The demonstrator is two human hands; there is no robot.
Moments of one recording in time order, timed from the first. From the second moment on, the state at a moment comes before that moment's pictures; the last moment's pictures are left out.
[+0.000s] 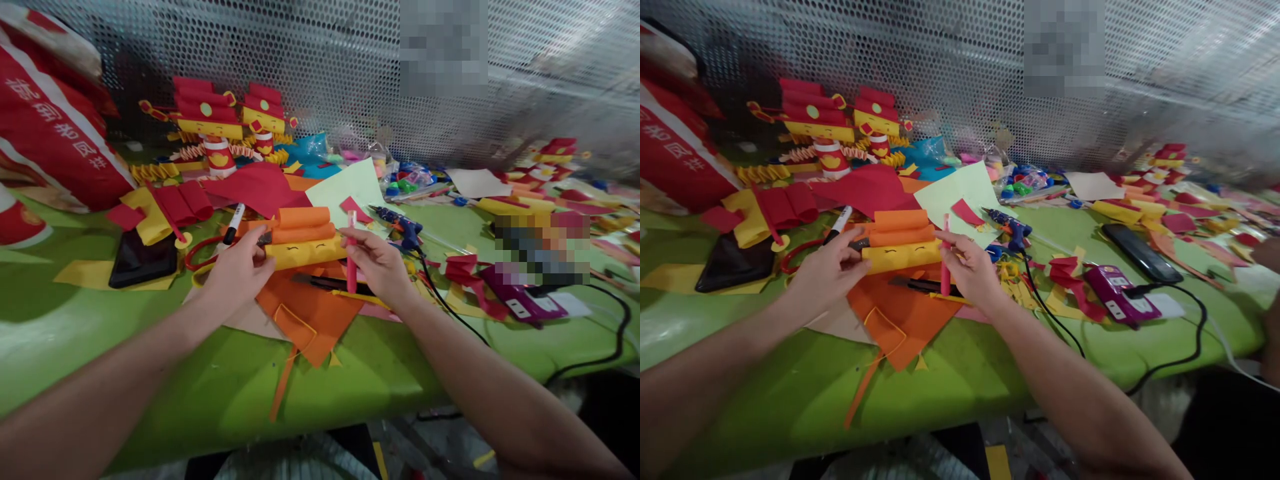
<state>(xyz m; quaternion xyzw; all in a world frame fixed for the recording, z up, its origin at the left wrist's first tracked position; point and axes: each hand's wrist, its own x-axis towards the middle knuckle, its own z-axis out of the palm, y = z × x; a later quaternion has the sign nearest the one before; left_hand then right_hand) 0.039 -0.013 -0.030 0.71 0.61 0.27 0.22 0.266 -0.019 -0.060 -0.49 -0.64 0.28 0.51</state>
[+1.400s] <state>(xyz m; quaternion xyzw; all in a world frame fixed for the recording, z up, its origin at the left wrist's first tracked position) 0.035 -0.003 -0.040 0.48 0.51 0.55 0.46 0.278 -0.029 -0.044 -0.49 -0.78 0.10 0.38</state>
